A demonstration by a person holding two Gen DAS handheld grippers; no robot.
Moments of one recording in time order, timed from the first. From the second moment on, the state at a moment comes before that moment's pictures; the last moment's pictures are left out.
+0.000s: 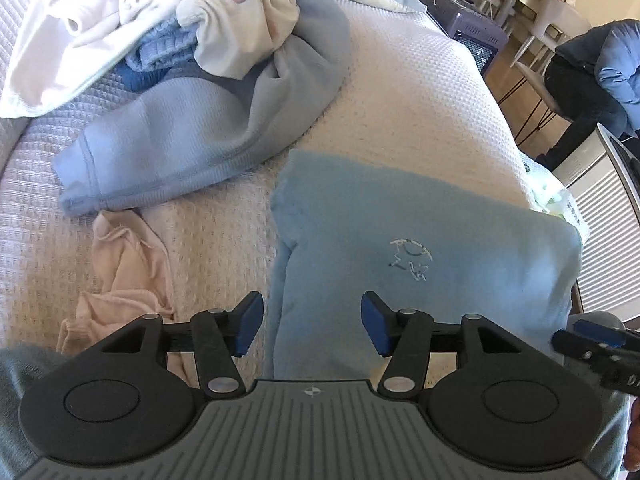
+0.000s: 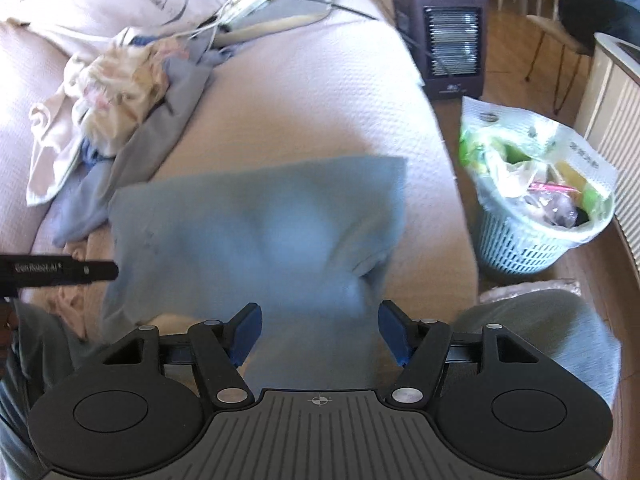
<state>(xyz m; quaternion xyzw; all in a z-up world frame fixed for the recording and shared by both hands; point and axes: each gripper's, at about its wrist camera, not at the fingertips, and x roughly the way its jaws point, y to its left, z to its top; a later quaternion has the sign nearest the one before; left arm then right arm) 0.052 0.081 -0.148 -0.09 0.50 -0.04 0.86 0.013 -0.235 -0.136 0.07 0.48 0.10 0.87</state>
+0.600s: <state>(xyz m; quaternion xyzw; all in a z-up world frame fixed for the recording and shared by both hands) 0.059 0.076 -0.180 -0.07 0.51 -0.03 0.86 0.050 -0.229 -0.173 0.07 0.51 0.10 0.85</state>
